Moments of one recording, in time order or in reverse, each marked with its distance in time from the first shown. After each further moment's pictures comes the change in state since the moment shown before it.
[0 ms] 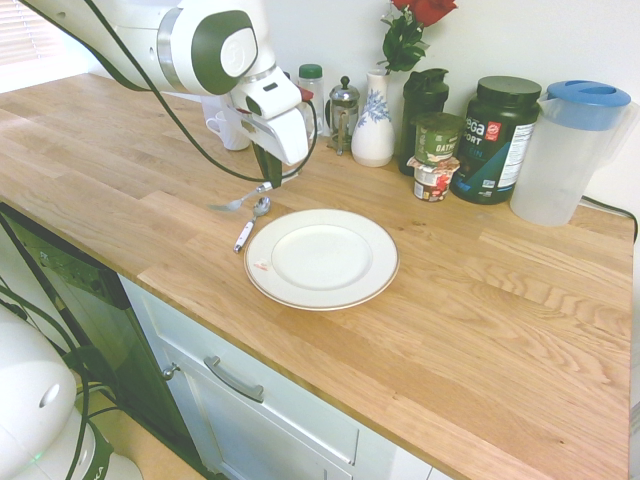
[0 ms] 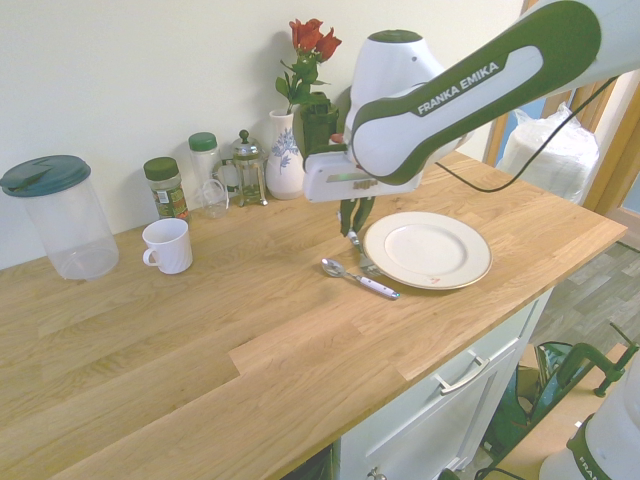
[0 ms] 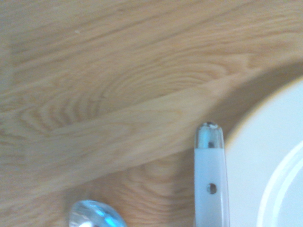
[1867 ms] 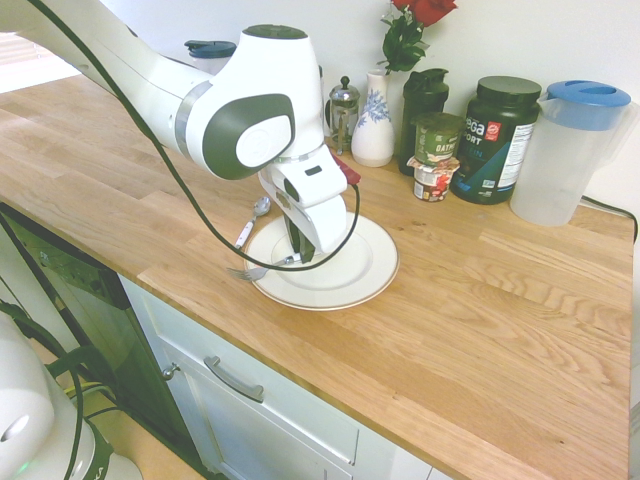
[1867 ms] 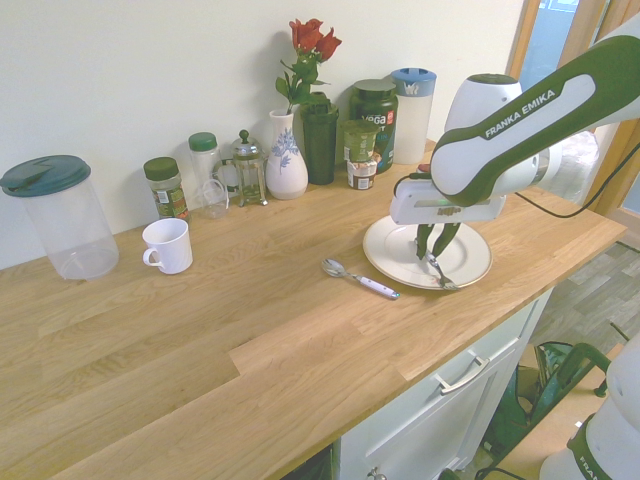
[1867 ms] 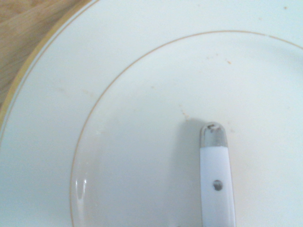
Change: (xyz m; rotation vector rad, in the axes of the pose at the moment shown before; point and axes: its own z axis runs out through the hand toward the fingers) arm 0.059 0.098 0.047 -0.047 -0.043 0.105
